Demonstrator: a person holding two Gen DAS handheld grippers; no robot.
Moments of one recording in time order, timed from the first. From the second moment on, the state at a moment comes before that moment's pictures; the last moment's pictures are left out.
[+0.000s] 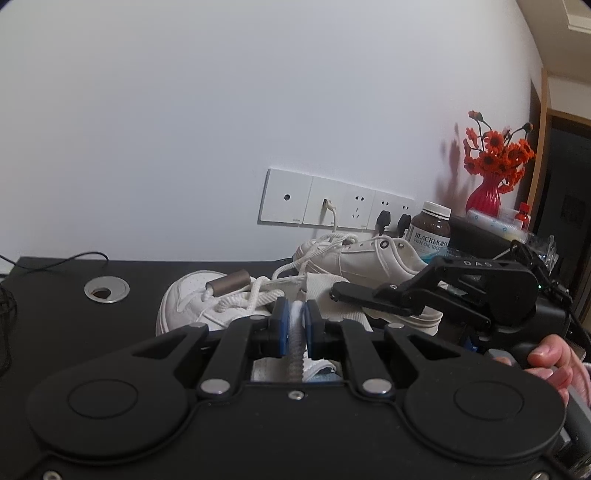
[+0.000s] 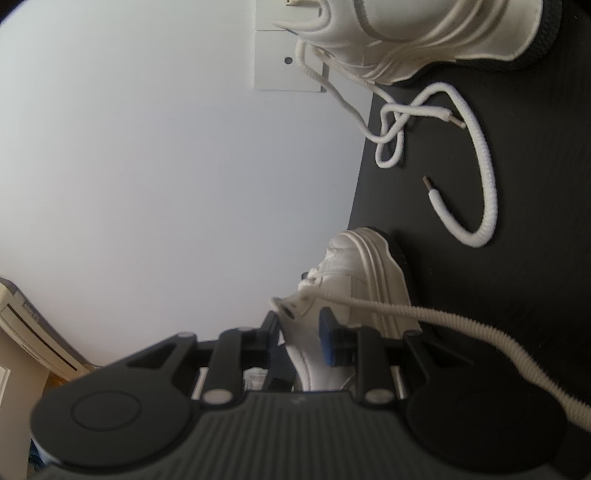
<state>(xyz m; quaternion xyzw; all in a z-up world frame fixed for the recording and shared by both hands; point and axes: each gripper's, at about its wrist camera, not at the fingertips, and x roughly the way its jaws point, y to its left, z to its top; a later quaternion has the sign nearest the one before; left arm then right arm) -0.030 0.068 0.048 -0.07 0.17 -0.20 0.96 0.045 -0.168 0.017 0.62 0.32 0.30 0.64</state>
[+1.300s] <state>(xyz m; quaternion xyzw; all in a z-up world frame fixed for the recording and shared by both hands) -0.067 0.051 0.072 -0.01 0.08 -0.27 0.96 0.025 -0.170 0.039 0.55 0.27 0.43 0.67</state>
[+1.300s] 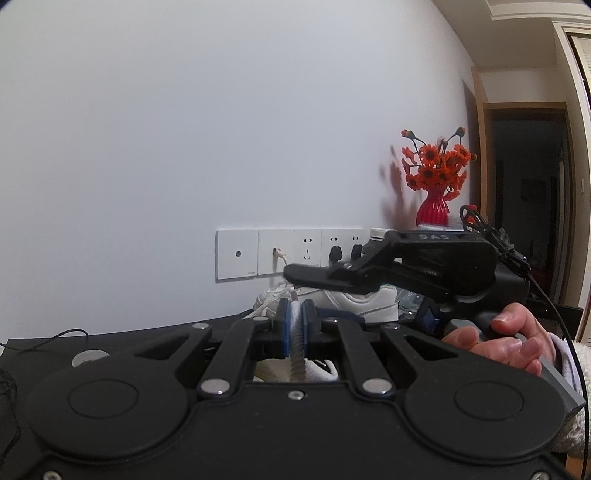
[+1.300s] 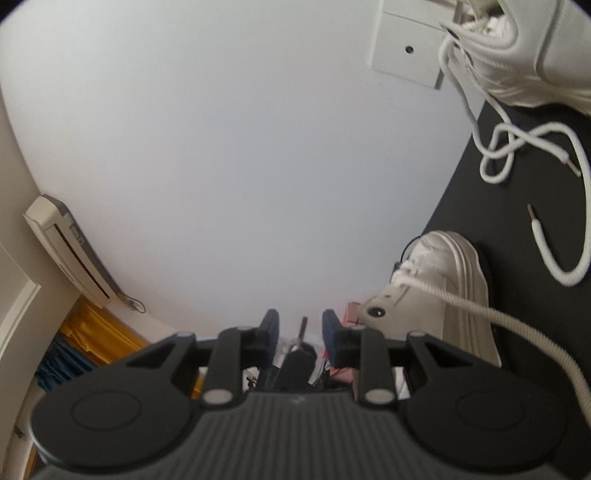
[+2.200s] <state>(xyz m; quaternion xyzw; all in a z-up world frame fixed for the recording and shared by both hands) -0.051 0.110 0.078 -0.11 0.06 -0.20 0.97 0.017 -0.160 0.057 0.45 0.22 0.38 0.78</state>
